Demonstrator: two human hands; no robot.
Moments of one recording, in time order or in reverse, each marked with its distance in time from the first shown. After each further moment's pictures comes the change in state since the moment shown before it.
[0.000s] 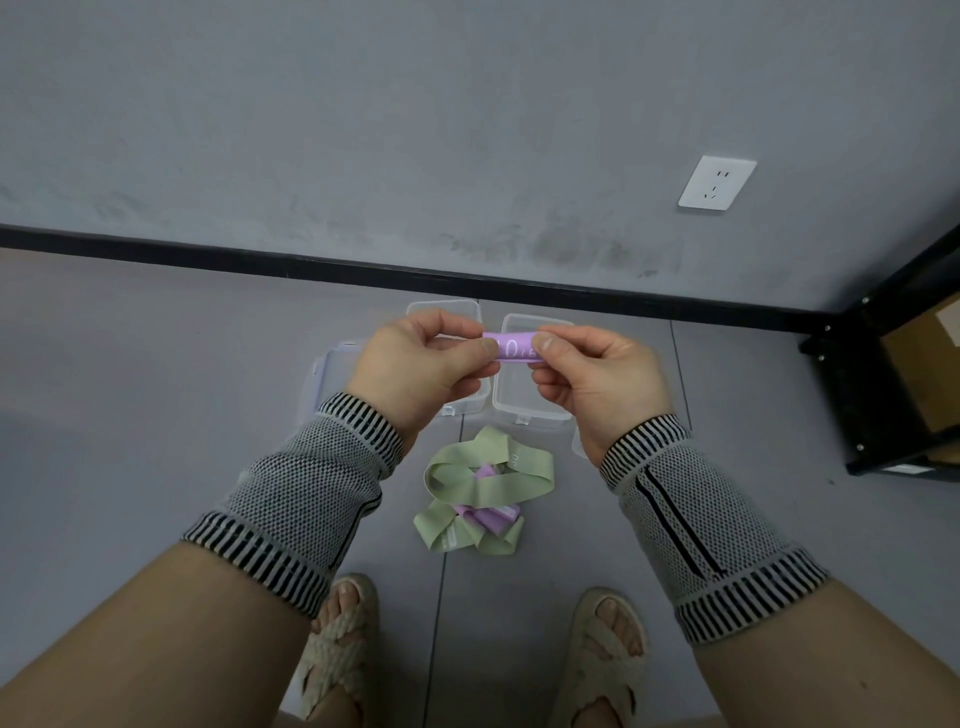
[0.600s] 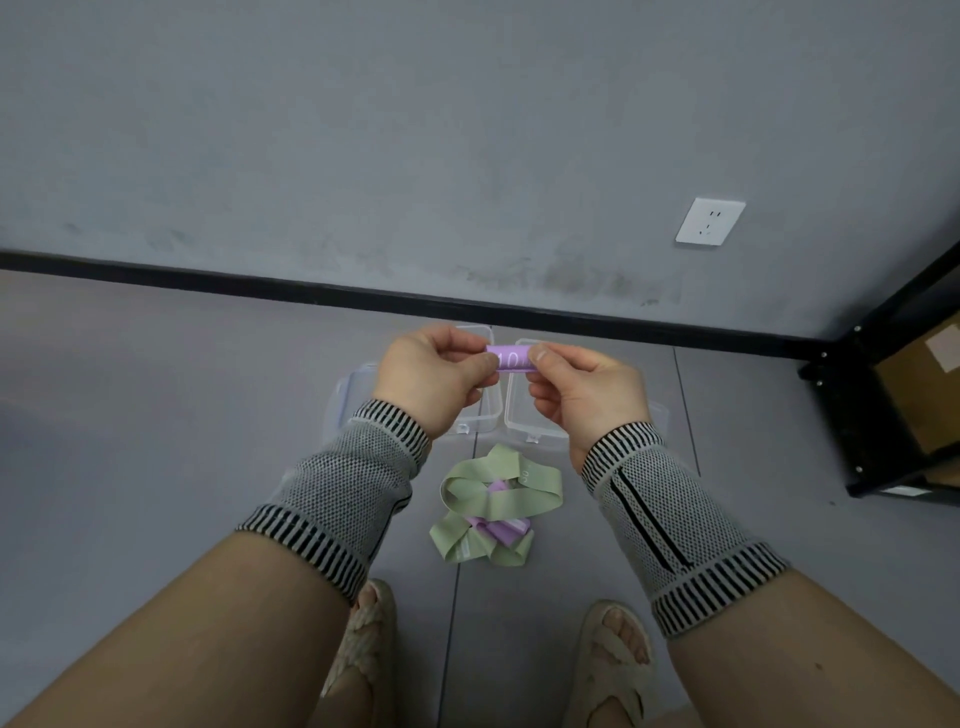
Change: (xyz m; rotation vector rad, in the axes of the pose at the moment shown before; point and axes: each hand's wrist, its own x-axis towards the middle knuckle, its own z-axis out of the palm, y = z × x) left_hand -0.023 0.015 -0.004 0.075 0.082 0.039; right_hand -0.023 -0.012 0.016 0.007 0.061 0.055
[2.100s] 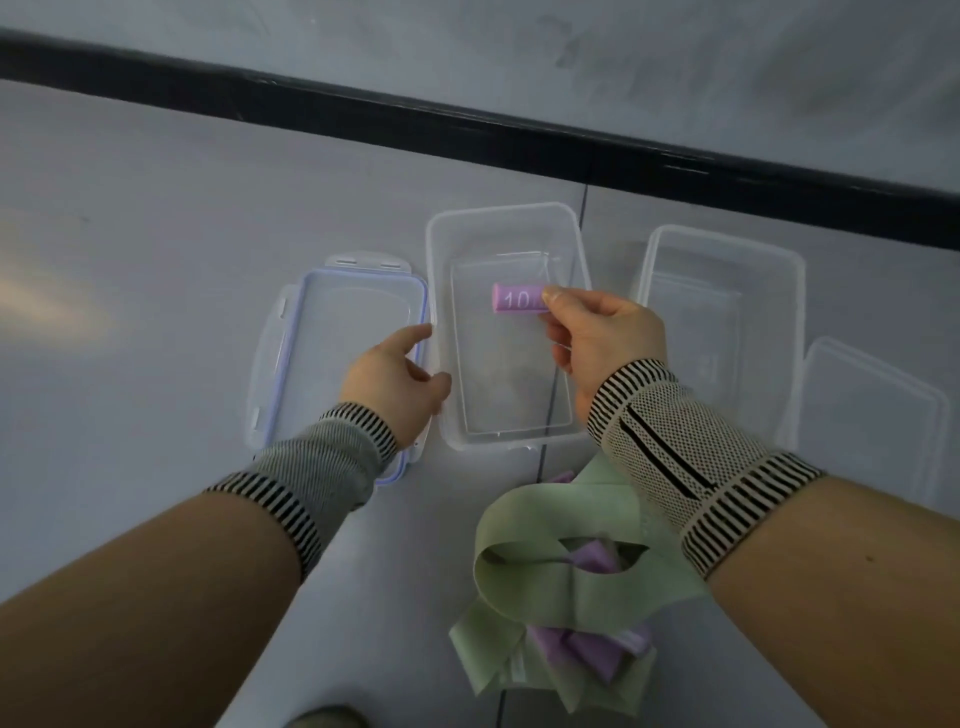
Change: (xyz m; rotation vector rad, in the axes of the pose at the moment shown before) left_hand 0.318 -0.308 -0.053 0.631 0.031 -0.256; right_hand 0.318 0.247 0.104 -0.165 0.053 0.232
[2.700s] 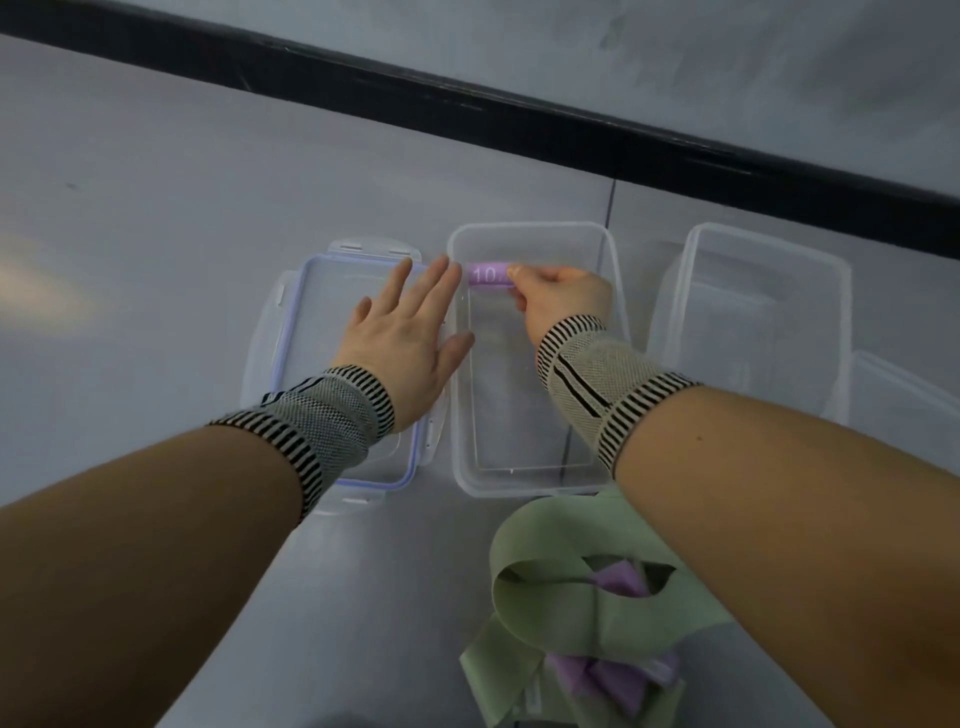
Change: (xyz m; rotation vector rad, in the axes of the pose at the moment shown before) left_hand 0.033 -0.021 -0.014 0.661 0.053 0.431; right_hand 0.045 0.024 0.068 -0.255 0.041 -0.080
